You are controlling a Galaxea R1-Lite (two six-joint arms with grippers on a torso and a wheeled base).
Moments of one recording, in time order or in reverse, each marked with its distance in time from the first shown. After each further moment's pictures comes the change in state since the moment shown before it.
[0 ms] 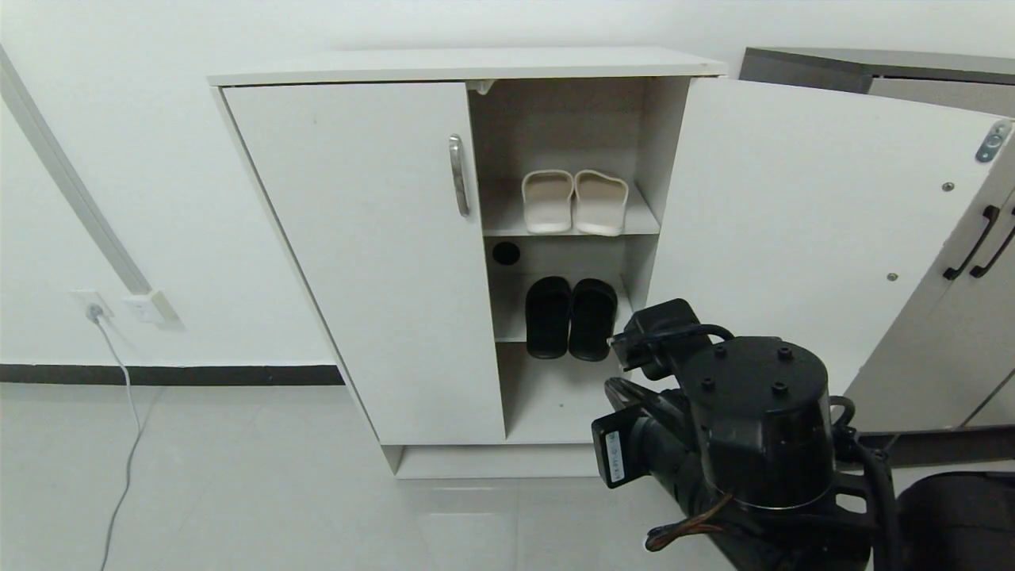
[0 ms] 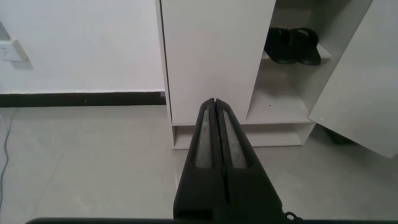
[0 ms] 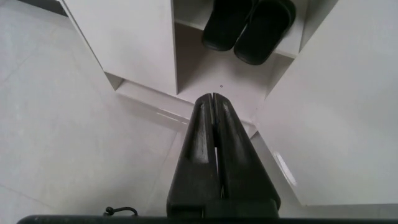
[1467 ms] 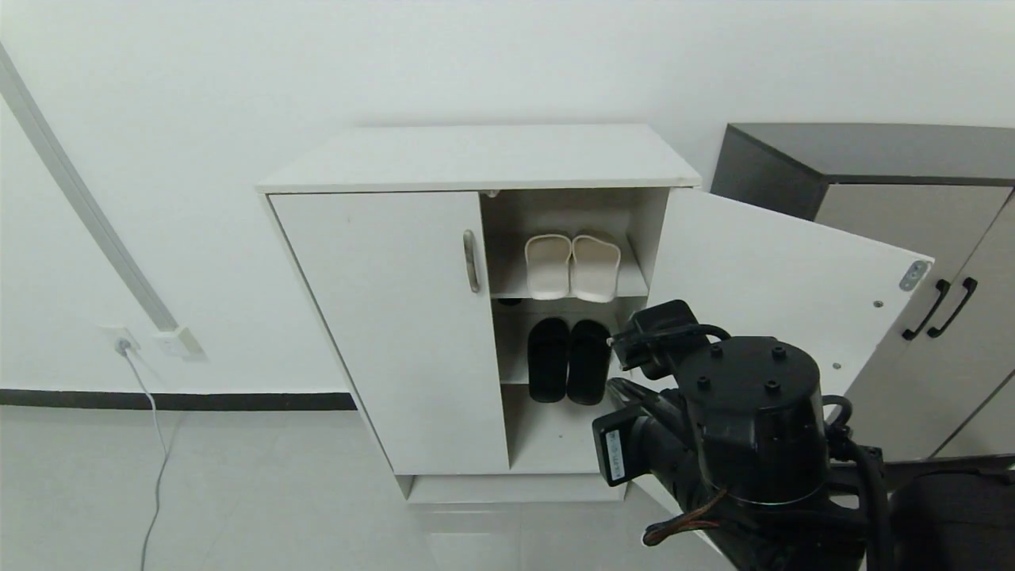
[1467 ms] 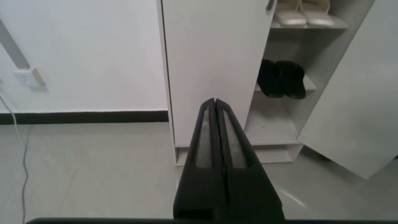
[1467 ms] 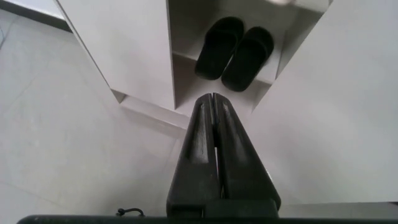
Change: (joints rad) left arm 0.000 0.000 0.000 0.000 0.000 0.001; right arm -0.009 0.007 -0.001 0.000 -0.002 0.000
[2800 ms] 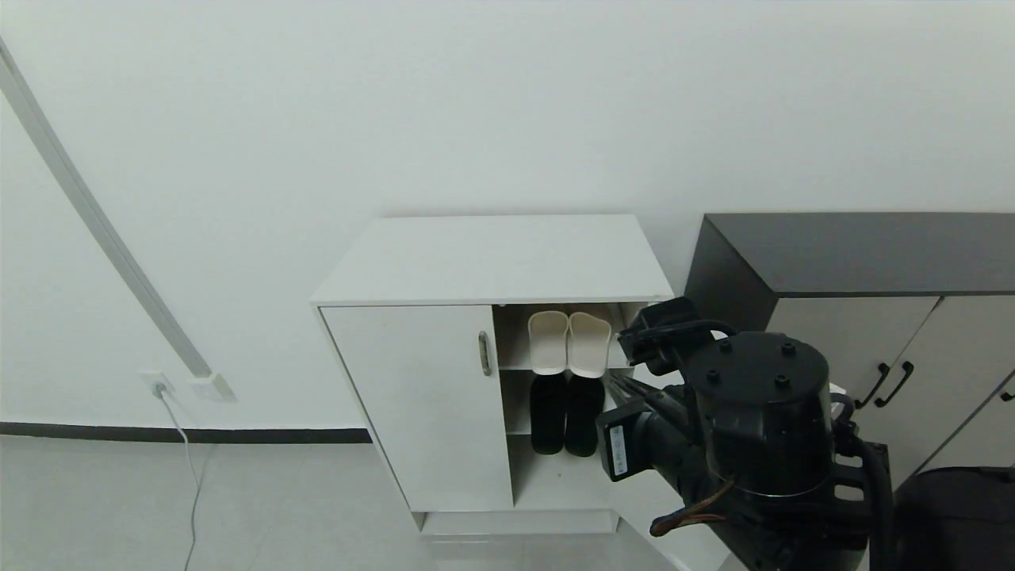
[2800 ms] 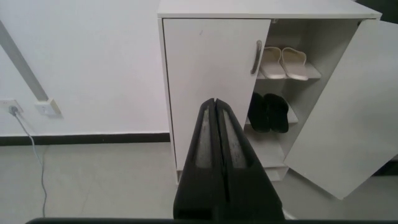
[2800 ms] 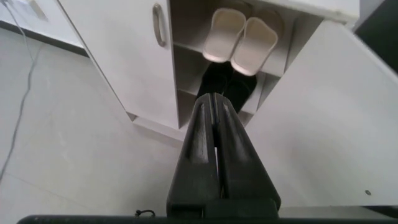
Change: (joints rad) left arm 0.000 0.000 0.000 0.000 -0.001 0.001; right arm -0.023 -0.001 0.015 -0.030 0.032 0.001
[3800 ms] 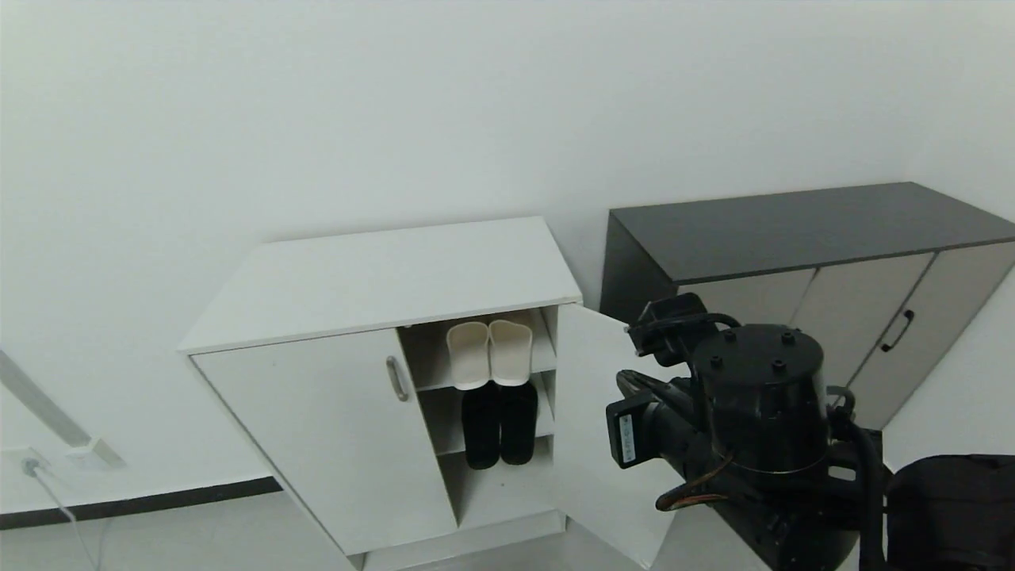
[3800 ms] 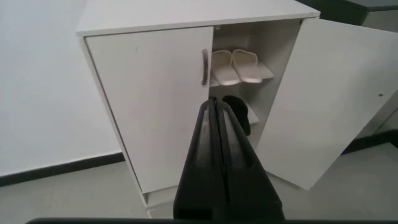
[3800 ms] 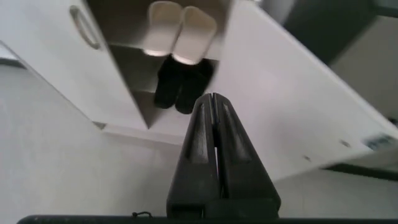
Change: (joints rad) left arm 0.000 0.000 0.000 0.001 0.000 0.000; right arm -0.061 0.011 0.005 -0.014 0.025 -0.001
